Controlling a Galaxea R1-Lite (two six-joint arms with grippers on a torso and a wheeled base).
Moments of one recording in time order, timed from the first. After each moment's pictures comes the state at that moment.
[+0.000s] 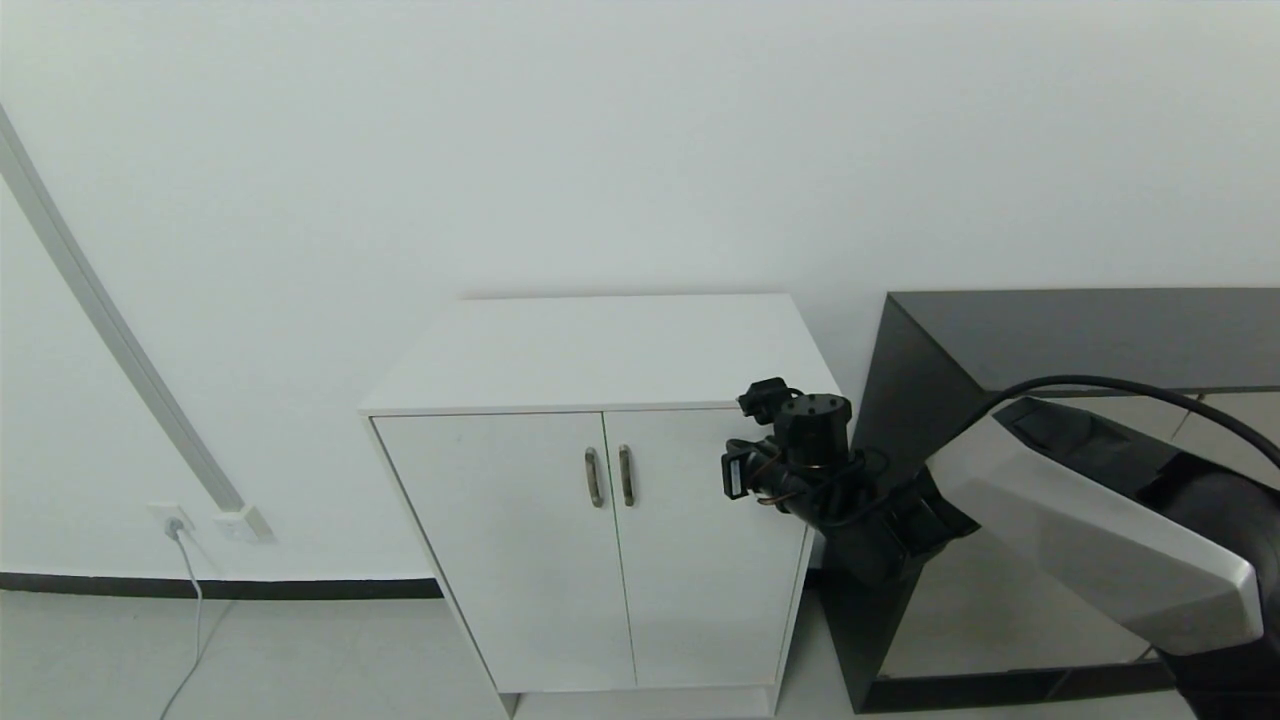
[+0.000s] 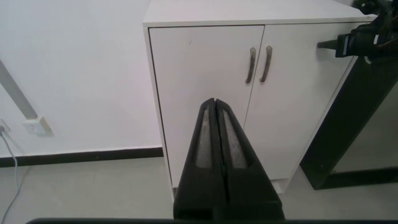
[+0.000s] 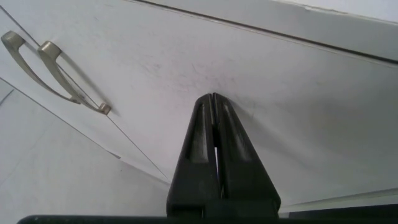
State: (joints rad) left arm 0.00 0.00 0.00 0.00 -0.02 0.00; right arm 0.56 2.43 -1.38 -0.82 -0.12 0.07
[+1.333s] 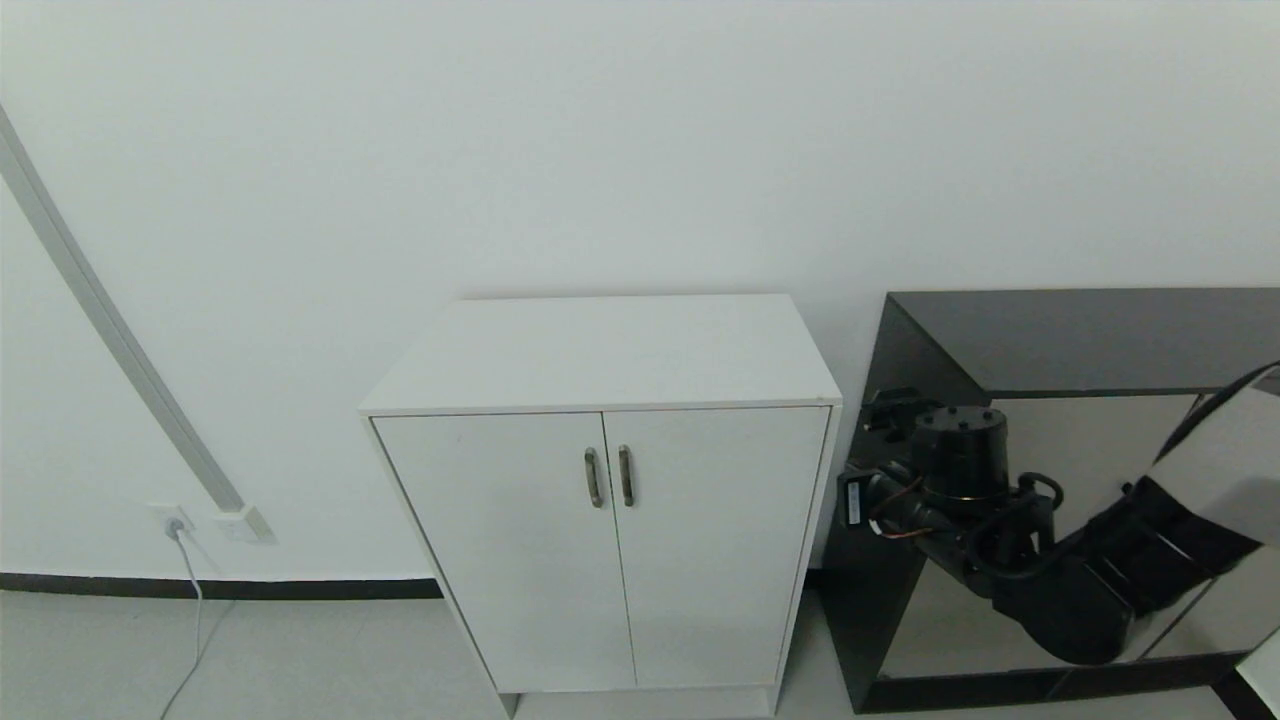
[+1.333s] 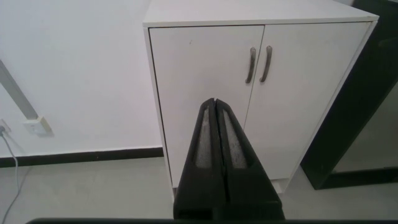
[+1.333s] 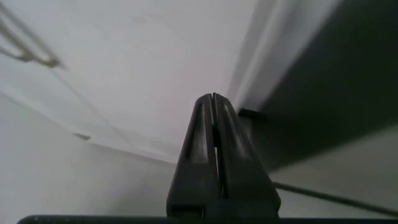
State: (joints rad) left arm 0.00 0.00 0.00 0.00 -0.02 0.00; right arm 0.51 2.03 -0.76 -0.95 -0.31 0.07
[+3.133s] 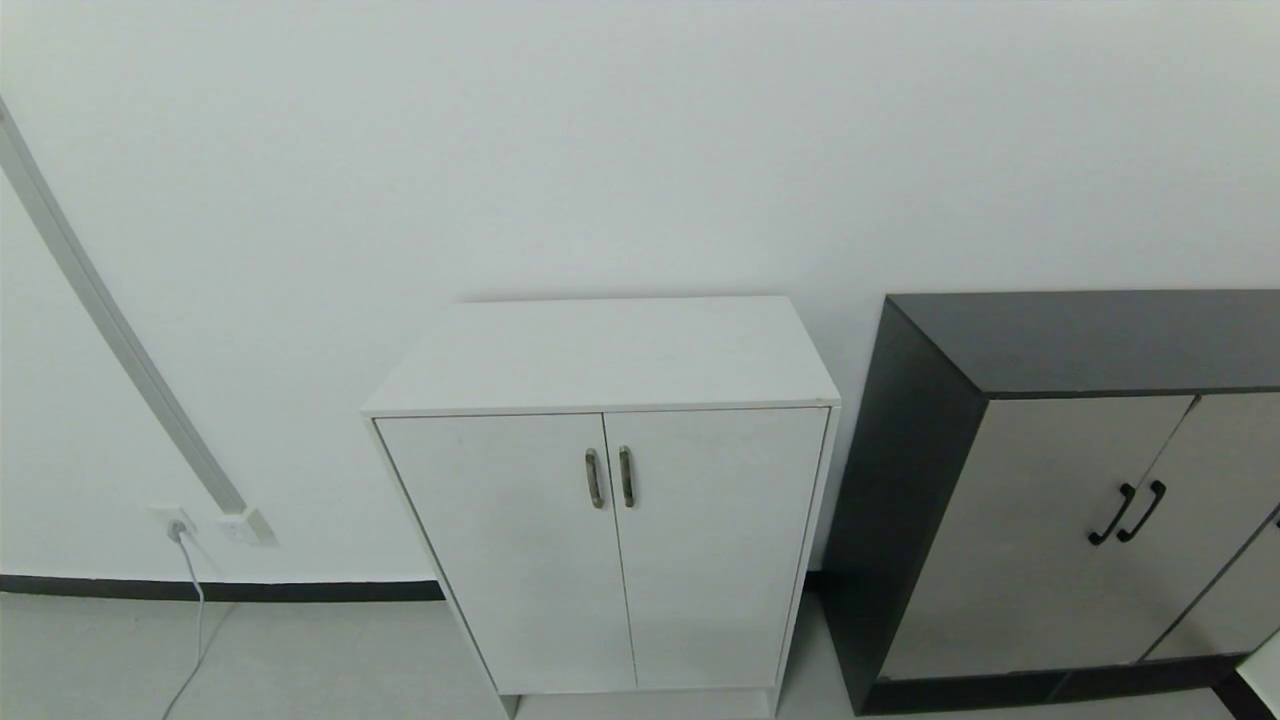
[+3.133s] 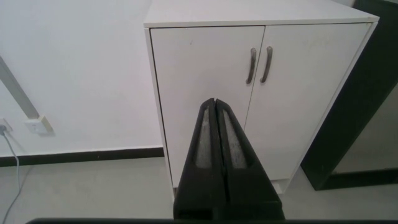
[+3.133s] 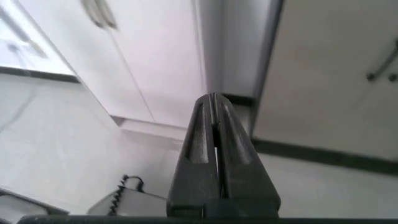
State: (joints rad) left arm 0.00 0.00 0.00 0.00 -0.02 0.00; right arm 0.31 0.34 -0.02 -0.10 -0.01 0.07
